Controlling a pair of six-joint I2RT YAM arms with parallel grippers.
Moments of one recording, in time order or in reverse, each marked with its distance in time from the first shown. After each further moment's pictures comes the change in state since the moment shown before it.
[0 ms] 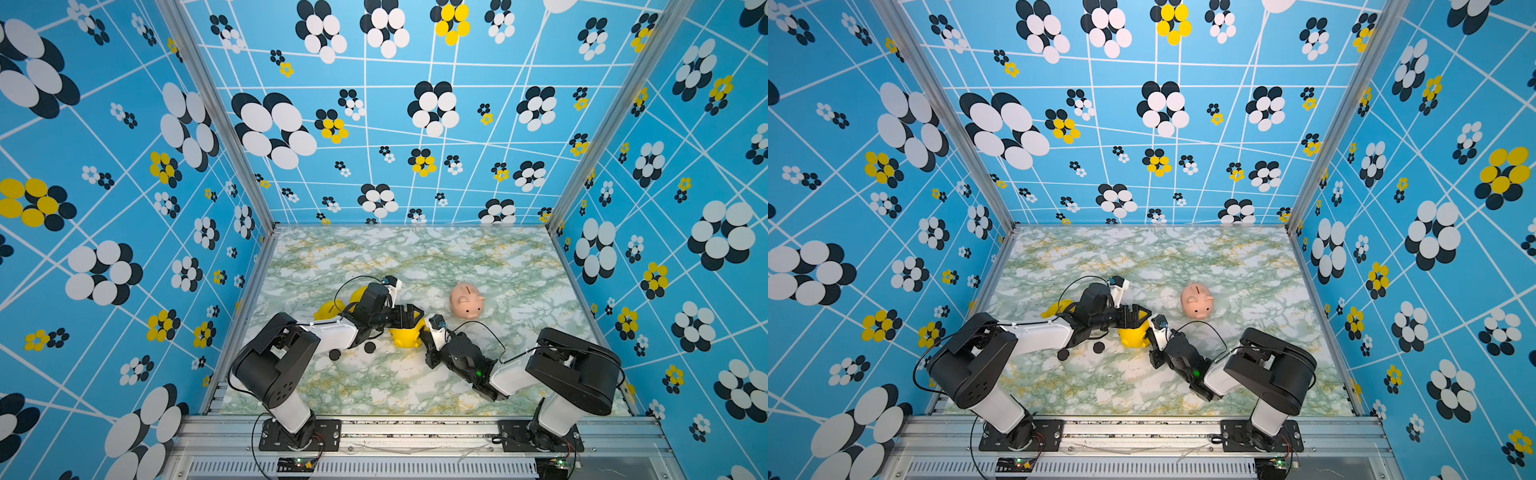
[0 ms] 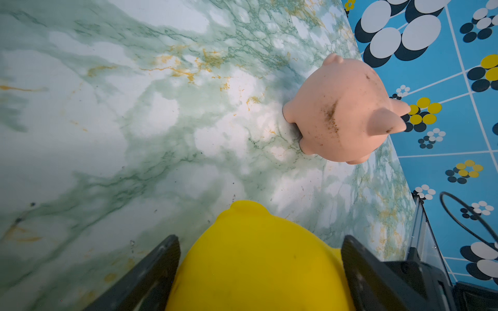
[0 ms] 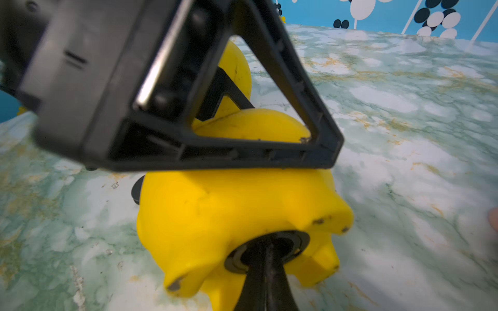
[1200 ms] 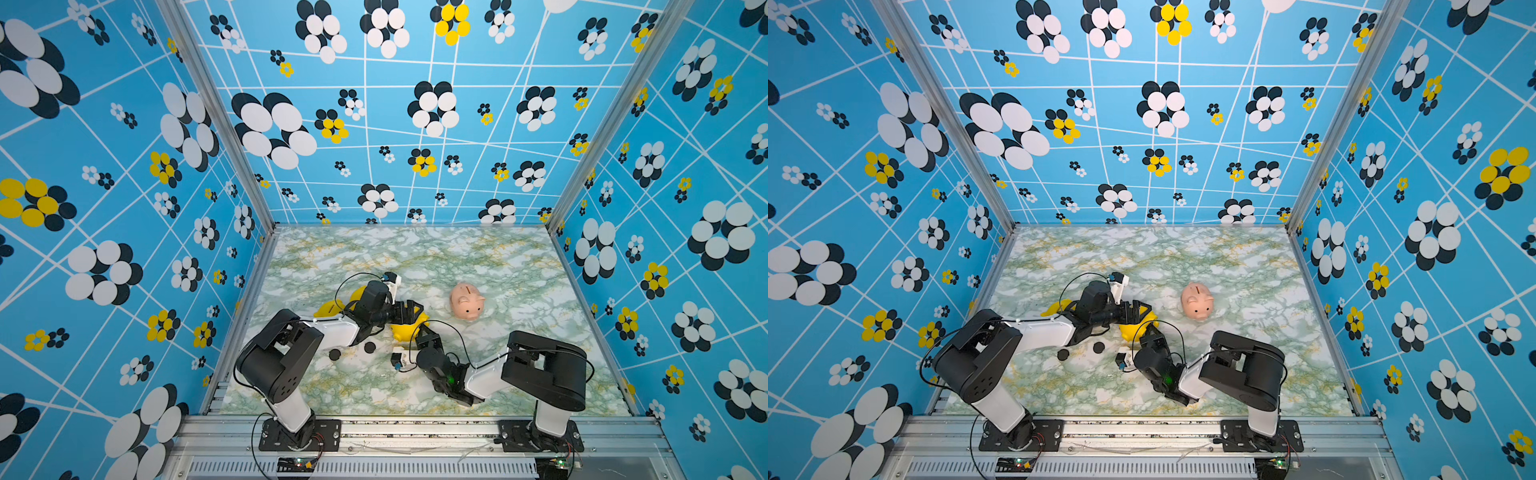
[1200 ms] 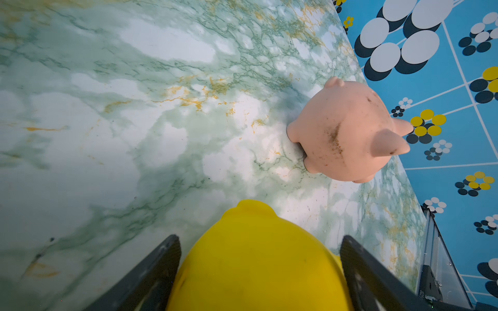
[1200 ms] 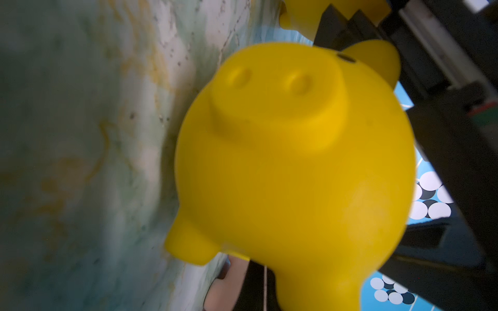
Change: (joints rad) left arm 0.012 0.035 0.022 0.045 -0.033 0.014; right arm 0.190 0.174 0.178 -0.097 0.647 -1.487
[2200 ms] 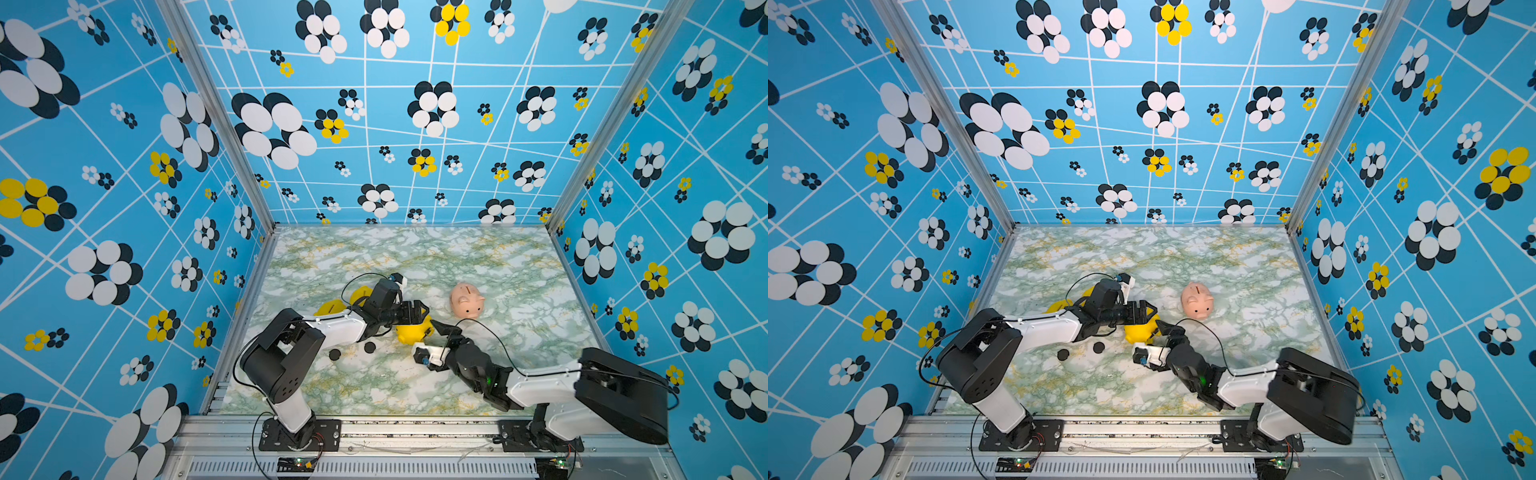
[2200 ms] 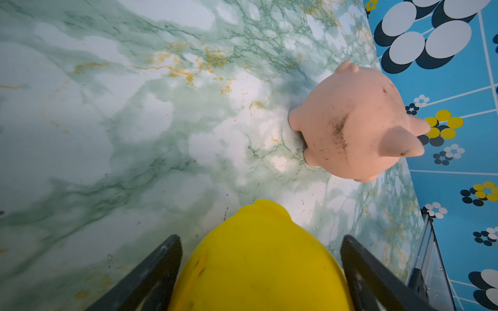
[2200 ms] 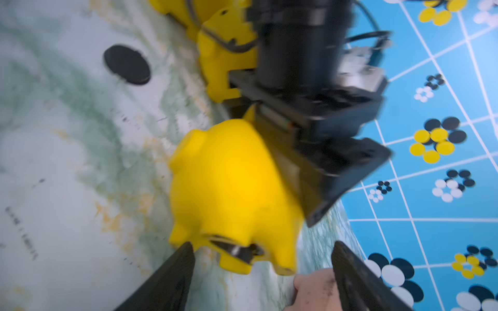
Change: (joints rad) left arm -0.063 0.006 0.098 -0.200 -0.066 -0.061; right arm -0.141 -0.536 -0.267 -0.032 -0.478 0.606
